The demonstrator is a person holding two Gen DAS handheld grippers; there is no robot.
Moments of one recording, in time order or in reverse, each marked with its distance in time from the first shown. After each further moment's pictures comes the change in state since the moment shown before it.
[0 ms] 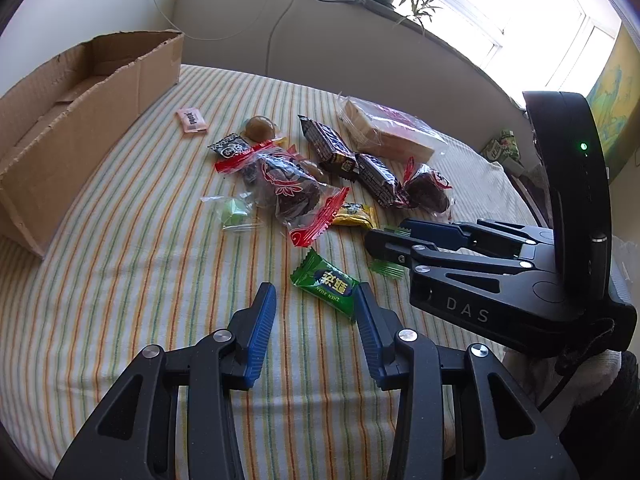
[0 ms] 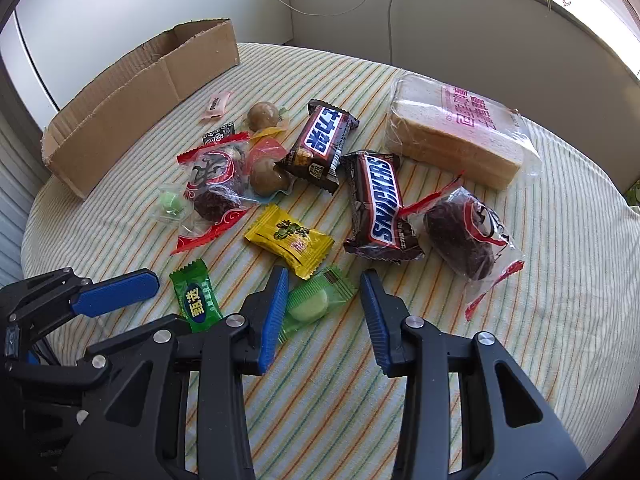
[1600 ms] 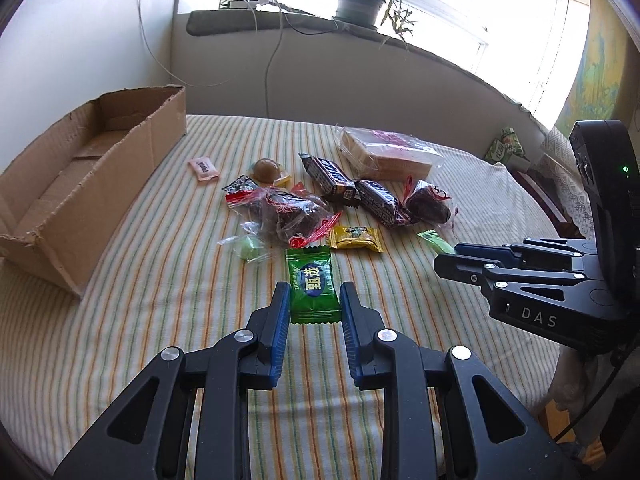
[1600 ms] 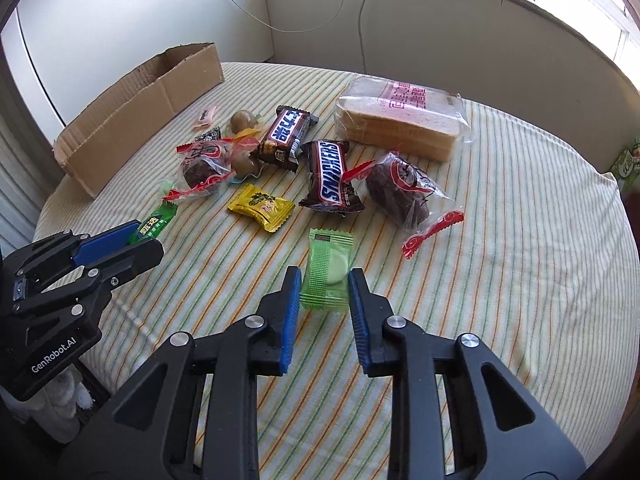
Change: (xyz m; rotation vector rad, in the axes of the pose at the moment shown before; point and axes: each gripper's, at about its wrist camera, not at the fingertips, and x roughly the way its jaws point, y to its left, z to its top) left arm -0.019 -0.009 -0.006 0.123 -0.131 0.079; right arm -0.053 -0.026 -0.040 0.065 -0.068 -0.017
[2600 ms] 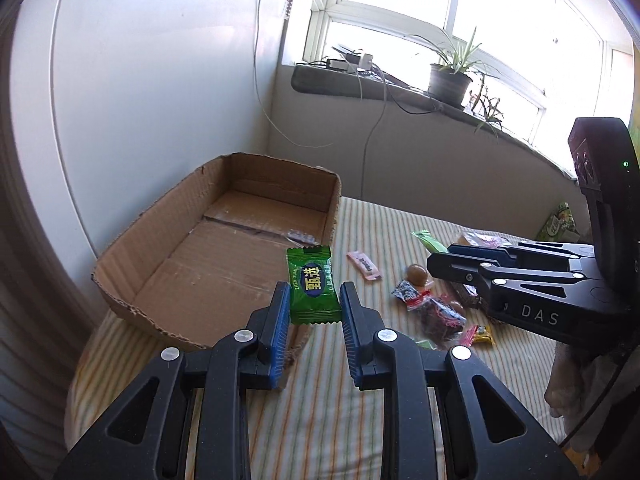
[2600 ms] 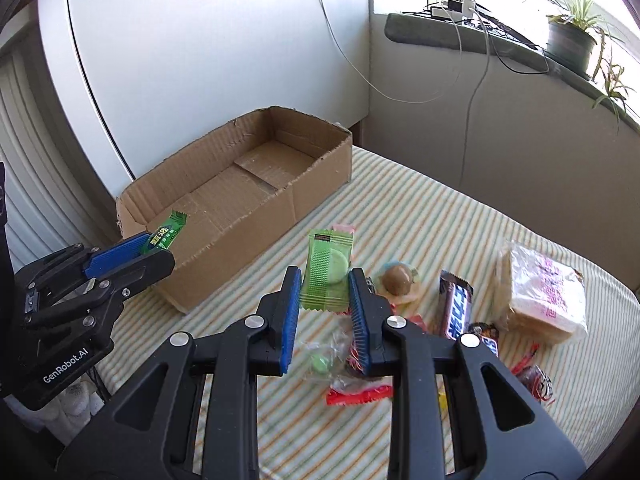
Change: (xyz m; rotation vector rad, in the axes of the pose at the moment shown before) left arm -0.057 0.119 0.045 -0.128 -0.181 0.190; right arm 0.025 0.134 0.113 -0.195 -0.135 0.167
